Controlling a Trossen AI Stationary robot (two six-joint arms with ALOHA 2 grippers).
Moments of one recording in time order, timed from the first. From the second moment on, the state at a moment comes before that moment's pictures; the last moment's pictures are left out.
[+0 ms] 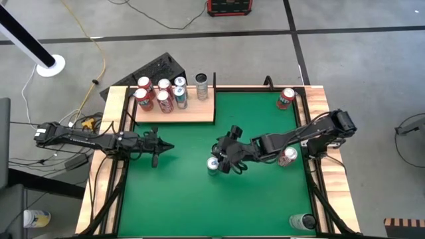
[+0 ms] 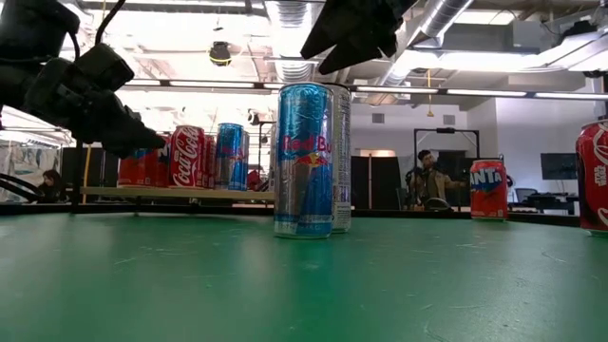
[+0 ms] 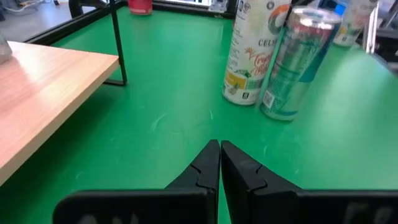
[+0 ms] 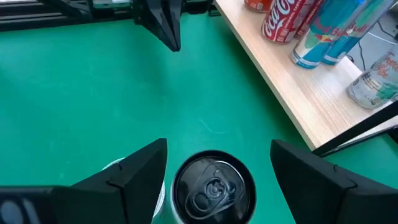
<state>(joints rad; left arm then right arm) -0.05 0.50 0.01 0.26 -0.18 -0.13 0.26 1.64 1.28 -0.34 0.53 0.31</state>
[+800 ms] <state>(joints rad) -0.05 0.50 0.01 0.03 -0.16 -0.09 0.35 1.63 1.29 -0.14 0.61 0.24</state>
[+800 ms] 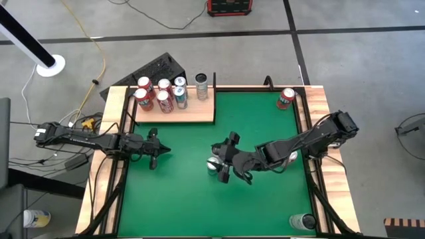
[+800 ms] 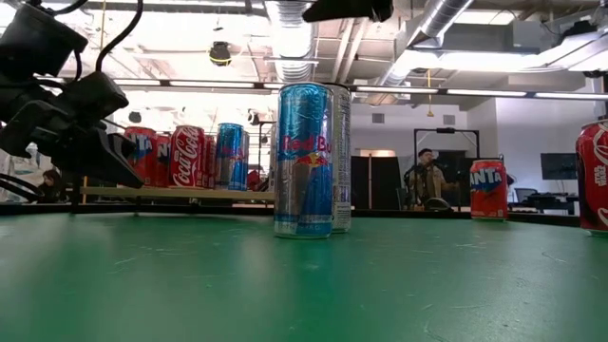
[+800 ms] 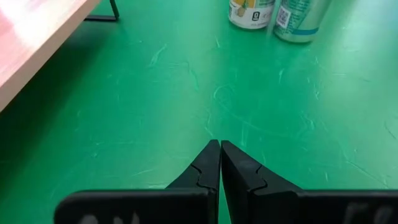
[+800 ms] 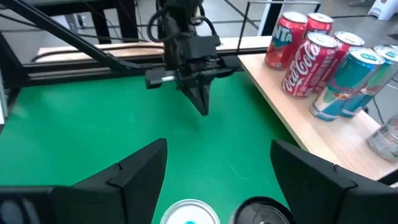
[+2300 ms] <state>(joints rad) -0.05 0.50 0.02 0.02 -0.17 -0.09 0.38 1.64 1.29 -0.44 0.92 0.69</state>
